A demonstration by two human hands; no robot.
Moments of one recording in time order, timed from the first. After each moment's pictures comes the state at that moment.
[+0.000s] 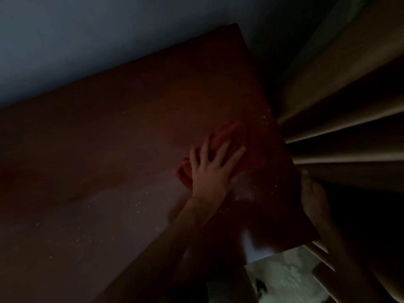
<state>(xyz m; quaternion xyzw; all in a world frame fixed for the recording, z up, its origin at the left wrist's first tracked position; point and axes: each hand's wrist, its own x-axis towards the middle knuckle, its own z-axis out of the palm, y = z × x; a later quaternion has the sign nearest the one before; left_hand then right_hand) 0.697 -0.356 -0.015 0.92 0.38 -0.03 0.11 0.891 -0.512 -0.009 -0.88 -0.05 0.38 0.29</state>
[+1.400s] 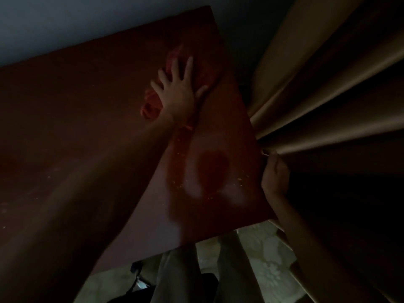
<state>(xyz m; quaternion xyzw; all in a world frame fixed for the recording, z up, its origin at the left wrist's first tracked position) 0.779 -0.262 0.000 0.82 0.55 -0.06 0.15 0.888 -0.520 -0.028 -0.89 -0.12 0.26 0.36</state>
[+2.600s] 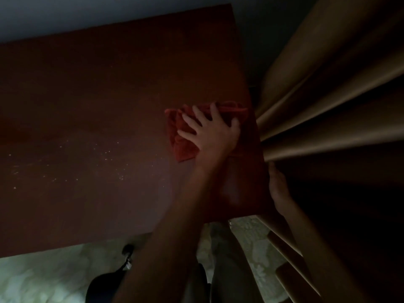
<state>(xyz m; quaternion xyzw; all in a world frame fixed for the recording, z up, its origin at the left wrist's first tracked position) 0.797 -0.394 0.032 0.67 0.67 -0.08 0.31 0.902 -0.554 -0.037 -0.80 -0.08 0.48 0.34</state>
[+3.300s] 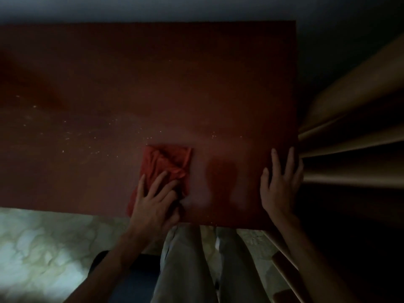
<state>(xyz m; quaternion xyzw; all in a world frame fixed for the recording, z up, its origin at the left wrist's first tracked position) 0.516 -0.521 -0.001 0.87 0.48 -0.02 0.11 0.846 -0.522 -0.037 -0.83 -0.53 0.12 0.13</state>
